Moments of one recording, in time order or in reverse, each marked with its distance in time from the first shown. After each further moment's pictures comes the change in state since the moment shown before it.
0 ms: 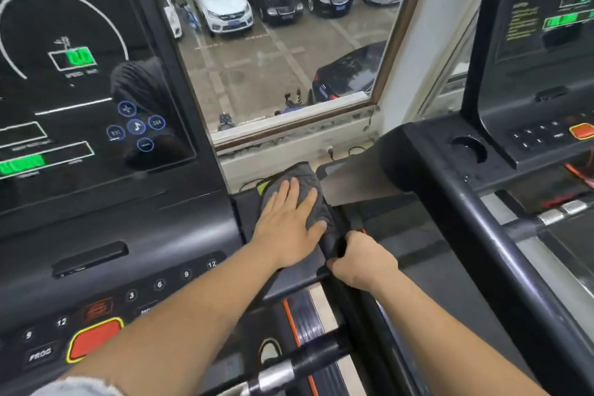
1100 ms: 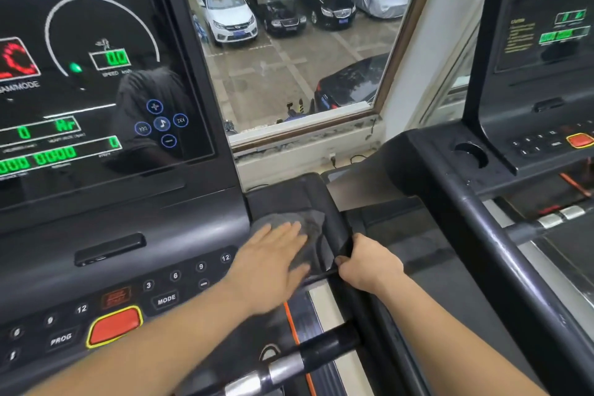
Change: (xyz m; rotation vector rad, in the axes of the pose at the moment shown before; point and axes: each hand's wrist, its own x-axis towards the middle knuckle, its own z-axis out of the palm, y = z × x) left_hand -0.094 -0.031 0.005 0.202 0.050 0.172; right_hand -0.011 0.000 0.010 -0.071 0.047 -0.016
